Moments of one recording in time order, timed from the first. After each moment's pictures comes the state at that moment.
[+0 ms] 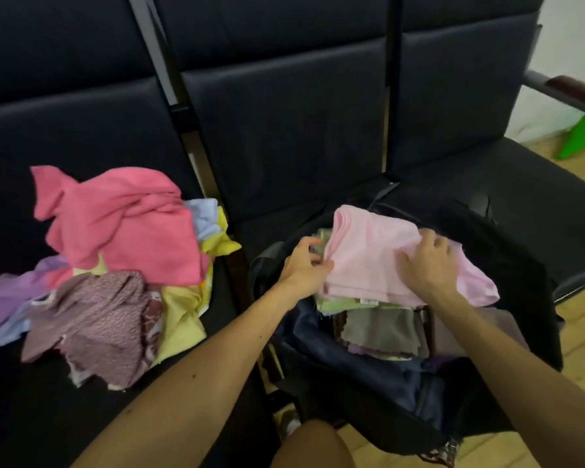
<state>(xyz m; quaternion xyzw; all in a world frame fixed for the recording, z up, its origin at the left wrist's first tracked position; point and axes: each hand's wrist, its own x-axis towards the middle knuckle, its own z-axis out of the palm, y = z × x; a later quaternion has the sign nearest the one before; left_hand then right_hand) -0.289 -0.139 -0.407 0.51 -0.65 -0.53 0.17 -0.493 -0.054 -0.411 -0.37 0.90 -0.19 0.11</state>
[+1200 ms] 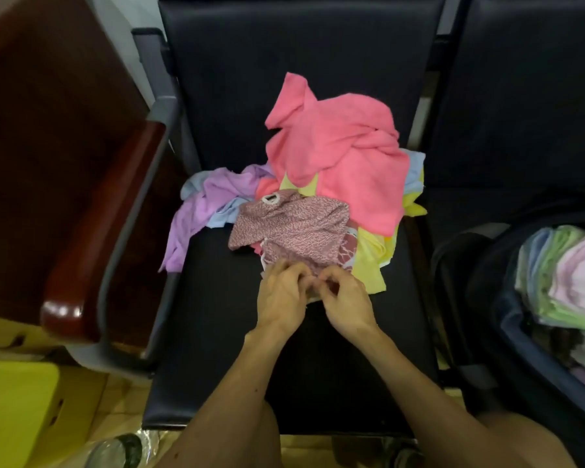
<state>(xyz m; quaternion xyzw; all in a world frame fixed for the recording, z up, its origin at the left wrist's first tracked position) 0.082 -0.089 -0.472 0.68 -0.65 -0.25 0.21 -0.053 -0.089 -0.478 -0.61 0.64 -0.28 0.38</state>
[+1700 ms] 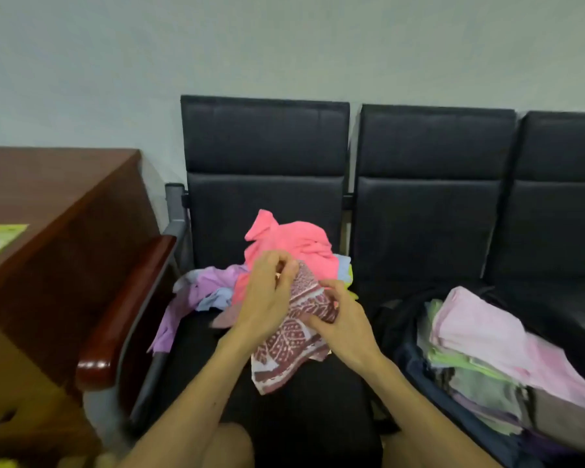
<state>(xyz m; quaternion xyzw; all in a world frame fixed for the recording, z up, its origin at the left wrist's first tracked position) 0.054 -0.036 -0.251 0.50 -0.67 -0.24 0.49 -0.109 -0.008 -0.281 -0.66 0.57 -0.38 0.30</state>
